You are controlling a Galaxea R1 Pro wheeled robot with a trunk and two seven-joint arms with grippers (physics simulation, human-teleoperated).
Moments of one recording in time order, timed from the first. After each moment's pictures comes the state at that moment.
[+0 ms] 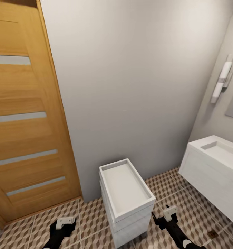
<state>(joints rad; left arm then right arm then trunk) -0.55 0.06 -0.14 0.08 0.18 -0.62 -0.03 -0.56 -0.10 0.26 -0.02 0.04 -0.68 0.03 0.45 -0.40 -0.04</state>
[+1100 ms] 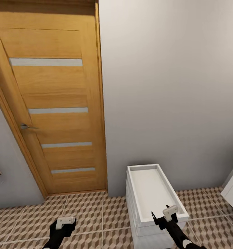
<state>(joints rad) -0.55 0.06 -0.14 0.08 0.18 -0.62 -0.03 -0.56 -0.10 0.26 -0.02 0.04 -0.68 0.03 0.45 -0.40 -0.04</state>
